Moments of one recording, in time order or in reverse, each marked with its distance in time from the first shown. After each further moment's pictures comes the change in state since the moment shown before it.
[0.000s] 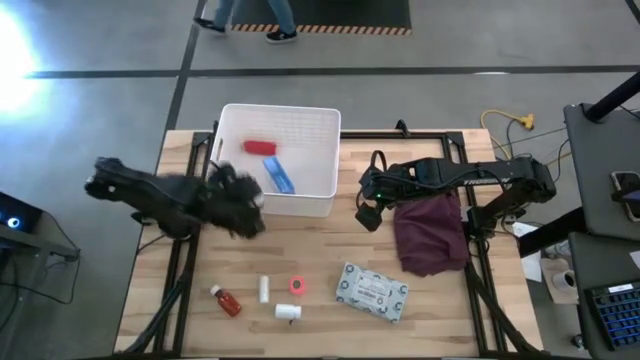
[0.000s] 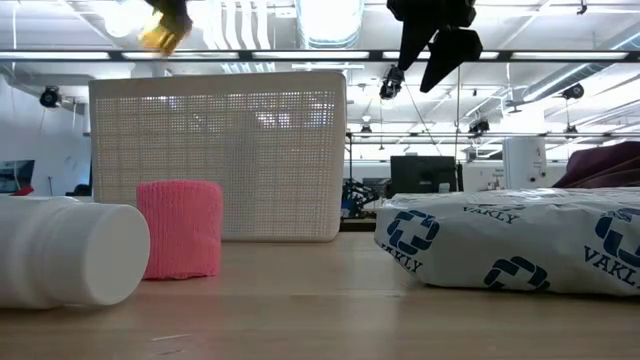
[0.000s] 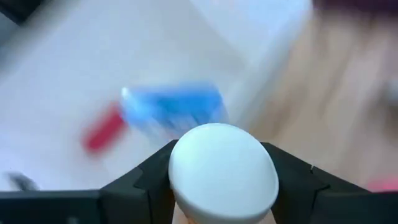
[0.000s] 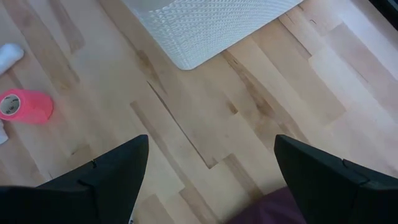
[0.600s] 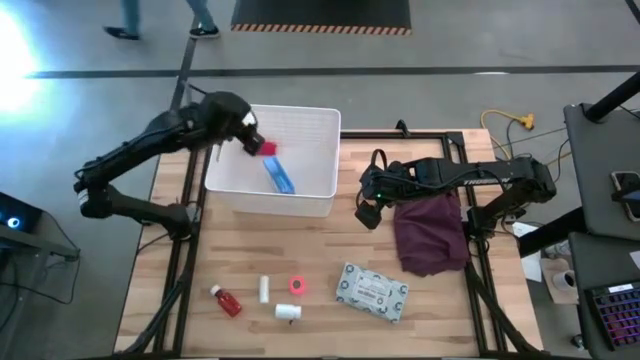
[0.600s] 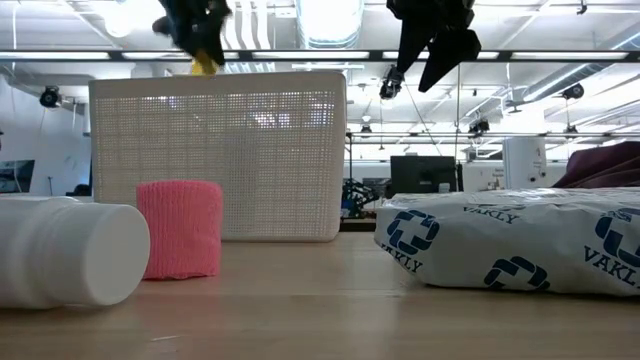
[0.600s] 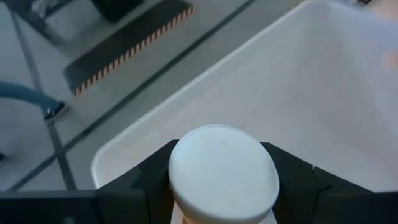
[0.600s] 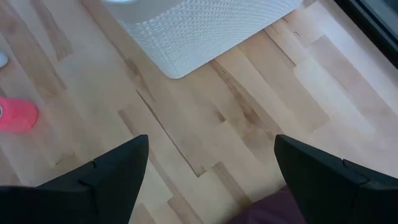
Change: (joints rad) left arm 0.786 -0.074 -0.065 0.388 0.200 0.566; right arm 0.000 0.000 0.000 0.002 0.058 -0.018
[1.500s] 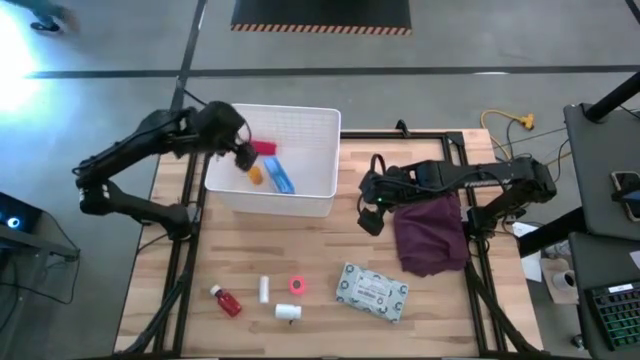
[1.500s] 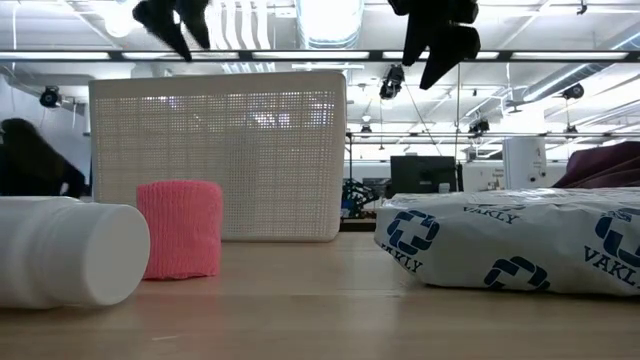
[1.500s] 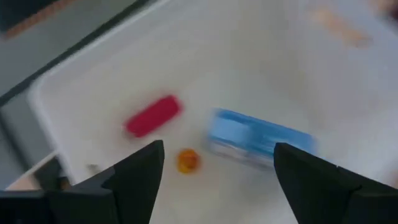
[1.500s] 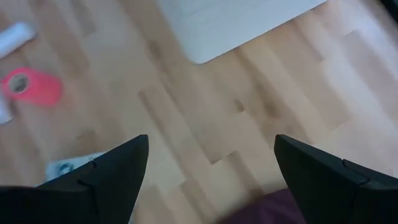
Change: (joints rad) left arm -0.139 0.006 0.159 -0.351 0.144 -0.270; right arm 0.031 0.002 0.000 -0.001 -0.076 -0.037
